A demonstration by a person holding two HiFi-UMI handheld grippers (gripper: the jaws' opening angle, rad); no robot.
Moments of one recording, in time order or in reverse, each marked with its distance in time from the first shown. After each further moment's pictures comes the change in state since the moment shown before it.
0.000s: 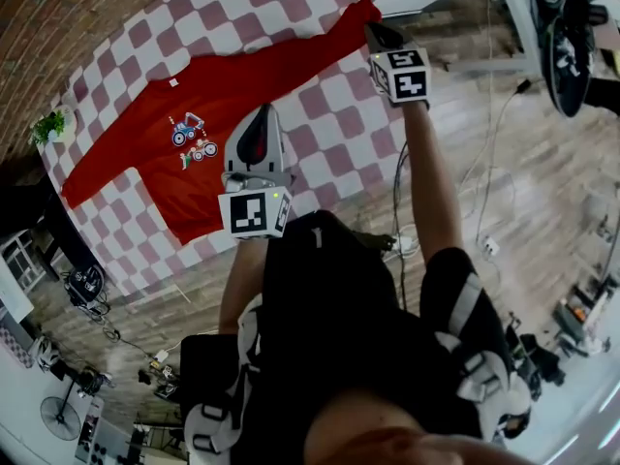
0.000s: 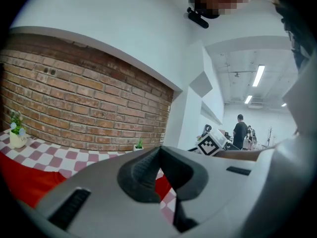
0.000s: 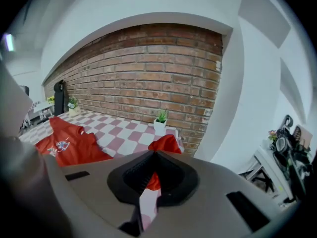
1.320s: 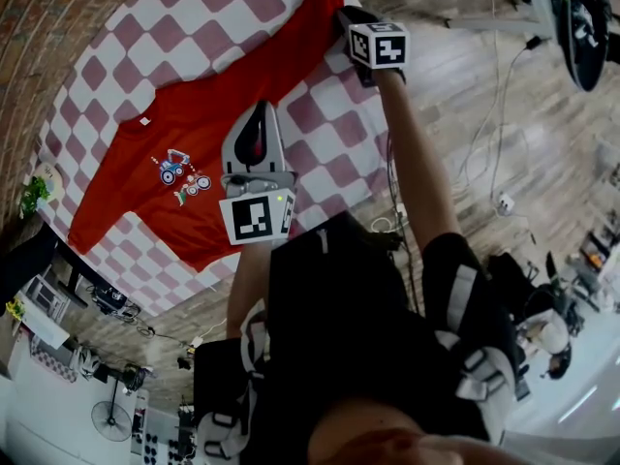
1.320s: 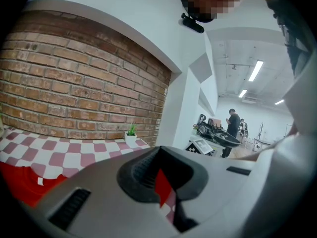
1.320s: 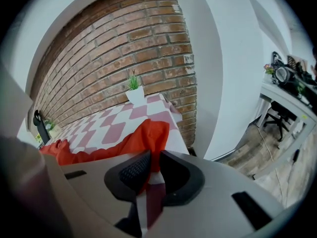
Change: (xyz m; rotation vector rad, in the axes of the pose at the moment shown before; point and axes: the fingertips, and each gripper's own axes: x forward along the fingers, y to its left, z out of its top) left arm 0.114 0.009 -0.053 -0.025 0.112 -0.072; right arm 0.141 -0.032 -0.113 0.417 0.179 0.010
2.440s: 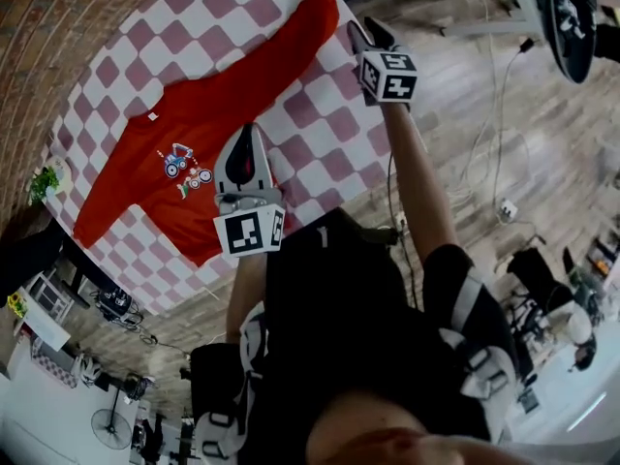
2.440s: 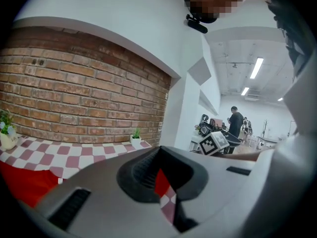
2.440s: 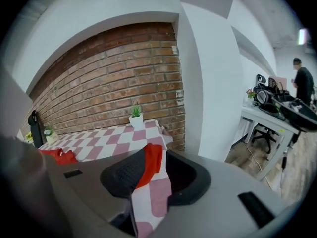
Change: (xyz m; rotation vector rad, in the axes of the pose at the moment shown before) left arm -0.066 -0.008 0.009 0.065 0.003 0.035; right arm -0.108 0.003 0.025 -0.014 -0.252 -0.085
